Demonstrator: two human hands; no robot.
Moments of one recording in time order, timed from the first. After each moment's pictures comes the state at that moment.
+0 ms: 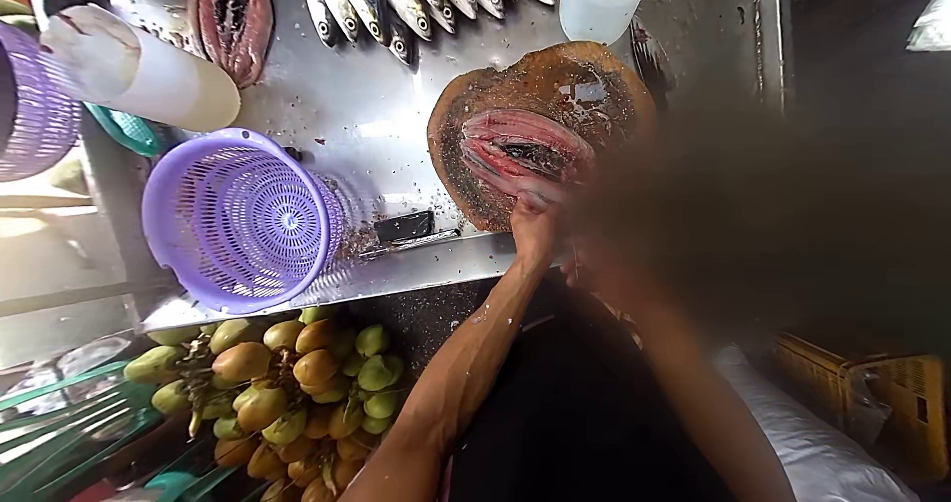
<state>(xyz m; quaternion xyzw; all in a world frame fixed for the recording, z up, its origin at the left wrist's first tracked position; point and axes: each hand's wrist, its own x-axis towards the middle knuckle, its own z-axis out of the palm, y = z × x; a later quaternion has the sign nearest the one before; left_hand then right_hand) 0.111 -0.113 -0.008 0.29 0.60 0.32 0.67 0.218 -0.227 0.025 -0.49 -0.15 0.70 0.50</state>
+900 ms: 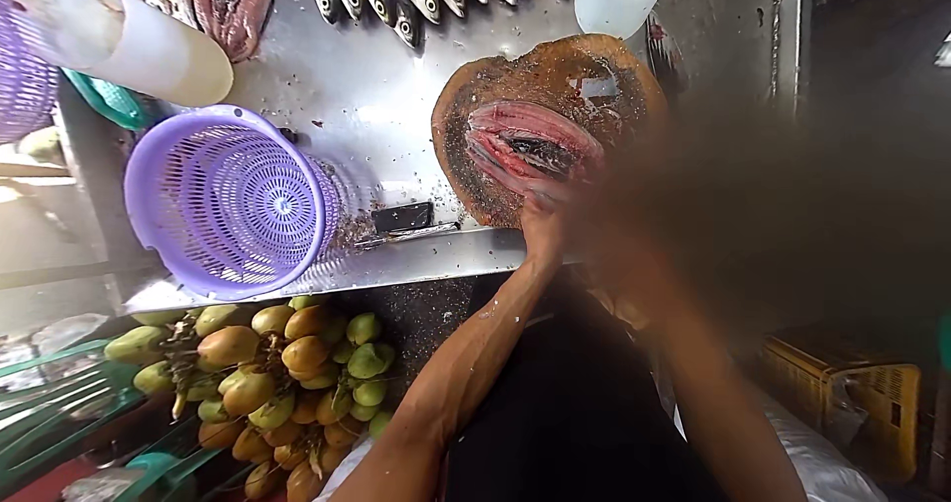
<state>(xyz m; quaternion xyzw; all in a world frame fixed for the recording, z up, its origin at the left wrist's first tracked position) 0.122 -0.116 -0.011 0.26 0.61 0.32 0.68 0.239 -0.224 0.046 -0.51 -0.15 0.67 0.52</state>
